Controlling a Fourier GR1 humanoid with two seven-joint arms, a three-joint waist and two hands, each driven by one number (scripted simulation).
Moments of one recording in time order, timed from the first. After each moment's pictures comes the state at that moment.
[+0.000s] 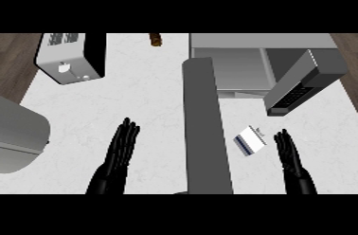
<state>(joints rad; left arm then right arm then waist) 0.25 0.02 -0.46 -1.86 0.01 0.17 -0.29 0.26 -0.03 0.01 -1.47 0.09 0.06 -0.63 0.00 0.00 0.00</state>
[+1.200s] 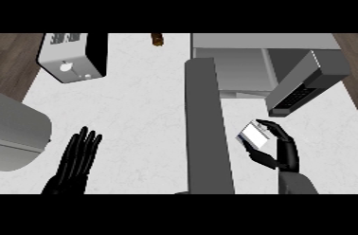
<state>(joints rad) 0.35 0.18 -0.26 -1.89 0.21 -0.03 -0.37 -0.29 -0.10 -0.25 -0.55 0.10 -0.11 -1.02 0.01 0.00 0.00</state>
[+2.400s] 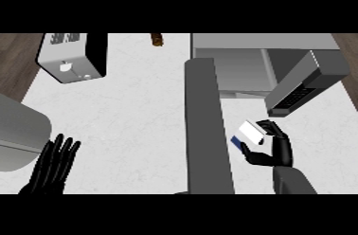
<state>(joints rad) 0.41 0.23 -0.12 -1.85 0.29 -0.17 -0.43 -0.40 -0.10 -0.30 -0.36 0.11 -0.18 -1.09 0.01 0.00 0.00</state>
